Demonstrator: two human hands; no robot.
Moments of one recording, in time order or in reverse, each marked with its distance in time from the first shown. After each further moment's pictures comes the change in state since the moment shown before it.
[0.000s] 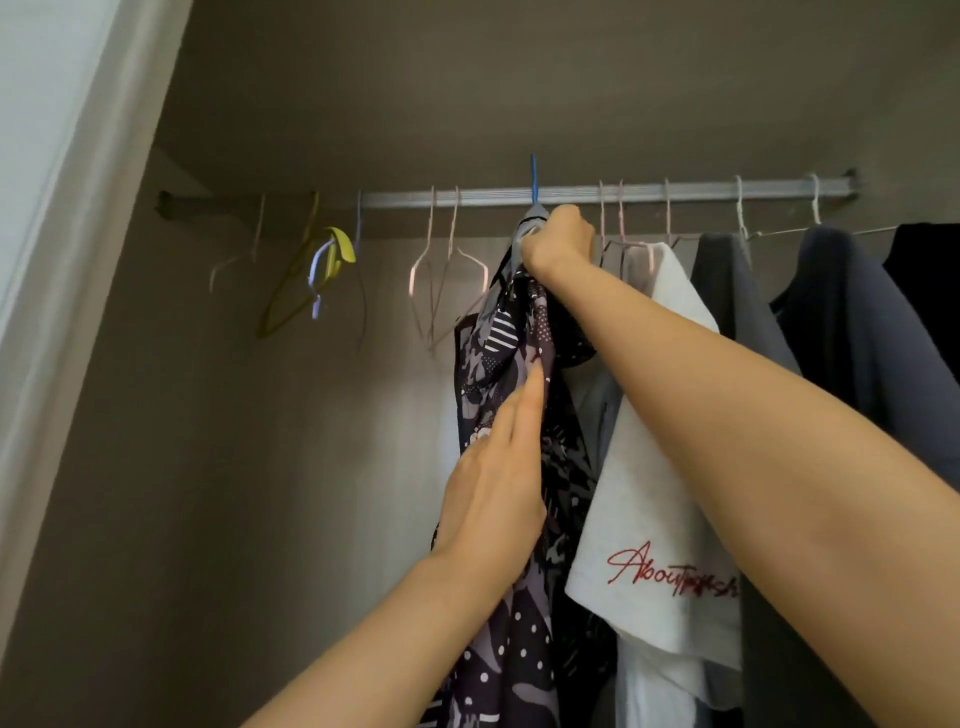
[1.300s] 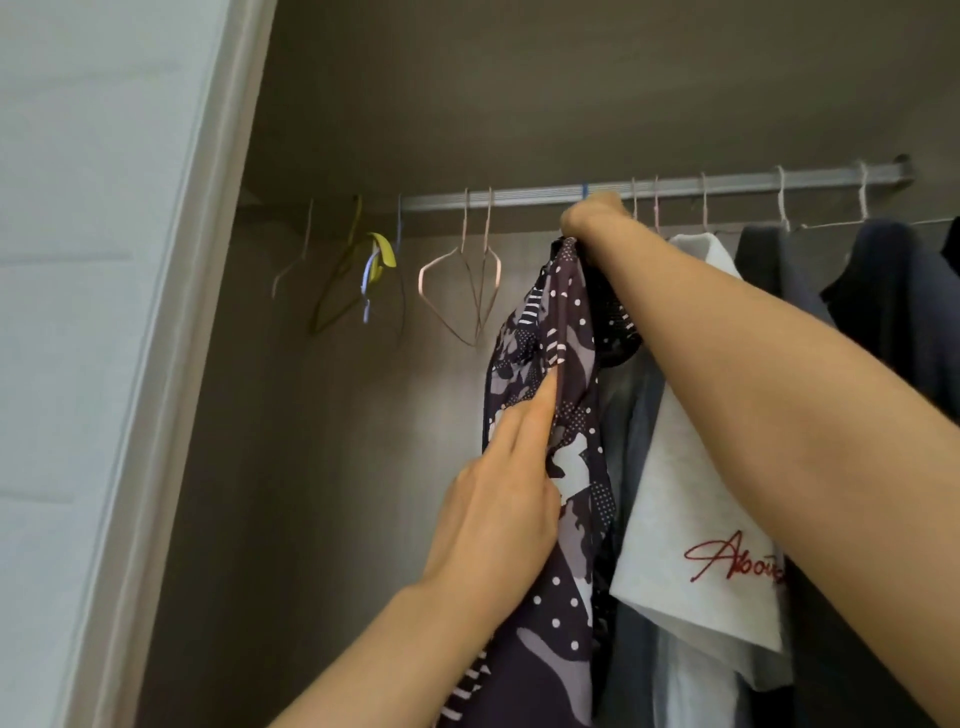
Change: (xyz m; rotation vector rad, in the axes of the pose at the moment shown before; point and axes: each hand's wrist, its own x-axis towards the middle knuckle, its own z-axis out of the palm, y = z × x) left_hand -0.036 0.015 -0.056 -0.002 0.012 -0.025; right_hand 0.009 -0.030 -0.020 0.083 -0.178 0.224
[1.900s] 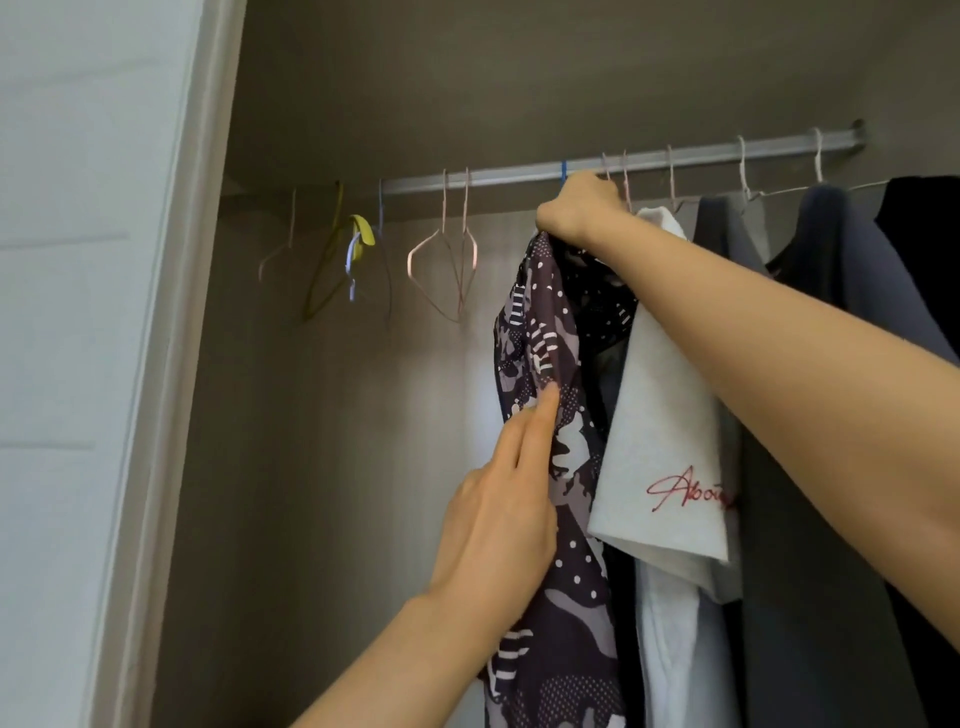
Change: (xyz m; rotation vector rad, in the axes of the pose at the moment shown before) left_hand -0.040 0.018 0.017 0.116 -0.115 -0.015; right_hand -0.054 0.022 -0.037 -0.329 -0.040 -0.280
